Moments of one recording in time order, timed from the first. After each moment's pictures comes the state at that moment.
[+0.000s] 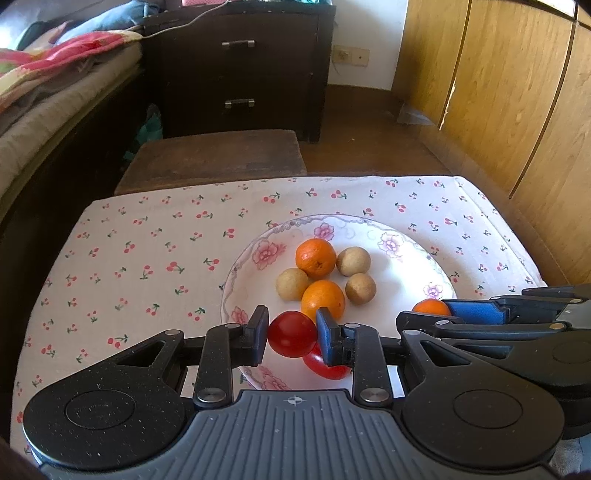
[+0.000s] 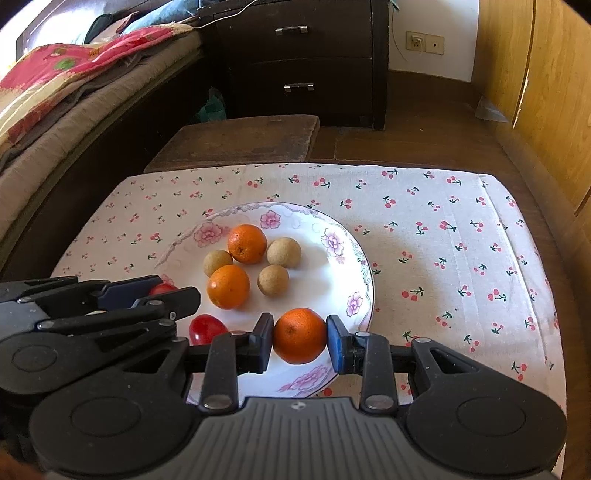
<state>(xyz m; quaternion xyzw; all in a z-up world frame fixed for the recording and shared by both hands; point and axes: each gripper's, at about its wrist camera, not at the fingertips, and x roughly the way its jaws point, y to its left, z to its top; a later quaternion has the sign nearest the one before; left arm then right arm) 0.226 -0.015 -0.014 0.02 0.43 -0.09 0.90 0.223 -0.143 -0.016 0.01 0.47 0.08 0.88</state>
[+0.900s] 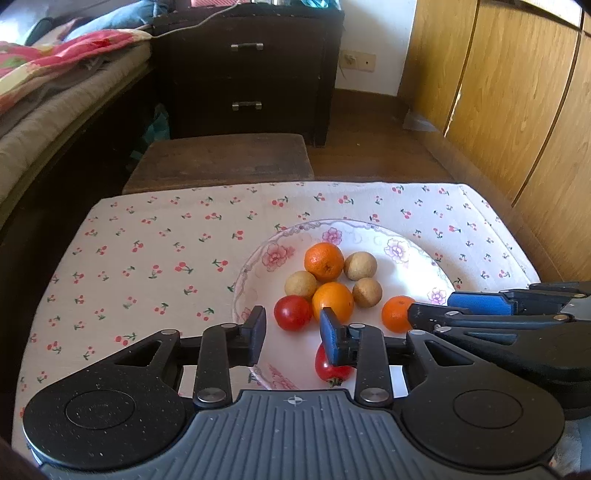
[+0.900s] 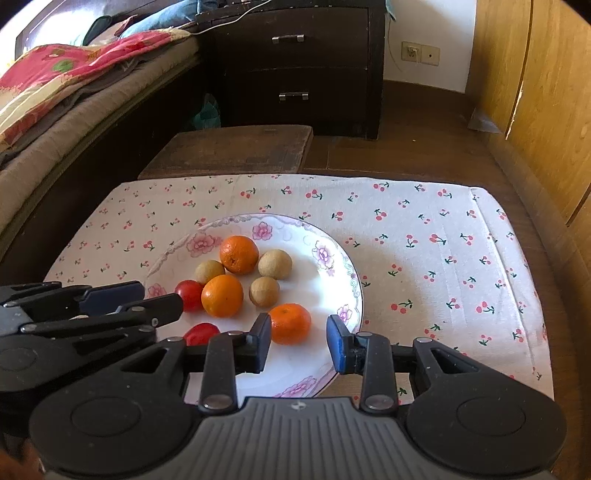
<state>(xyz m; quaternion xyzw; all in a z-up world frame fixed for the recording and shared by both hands) 0.224 -0.005 -0.008 0.01 0.42 -0.08 0.90 0.220 -0.146 -0.005 0.01 0.45 0.07 0.89</state>
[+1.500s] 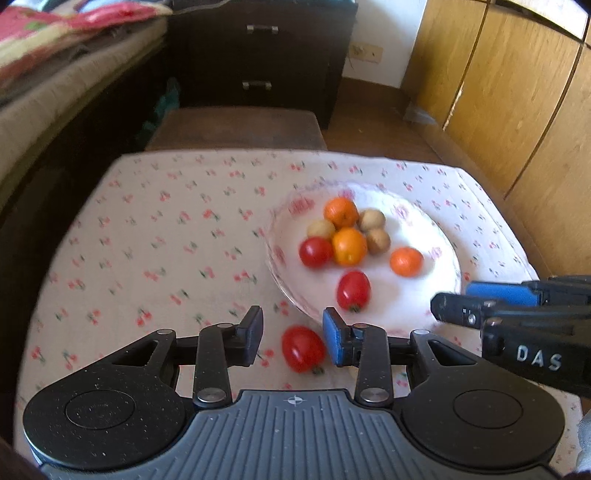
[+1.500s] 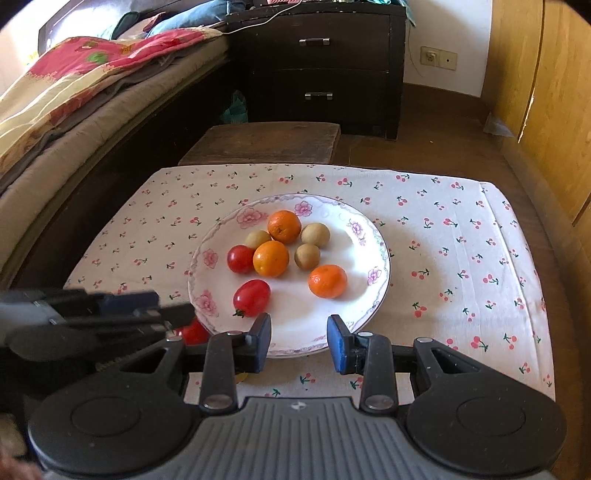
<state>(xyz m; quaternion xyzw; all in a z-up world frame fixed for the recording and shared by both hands) 0.187 0.024 -0.014 -0.03 0.45 -0.09 0.89 0.172 -0.134 0.013 0.01 0.45 0.10 0.89</state>
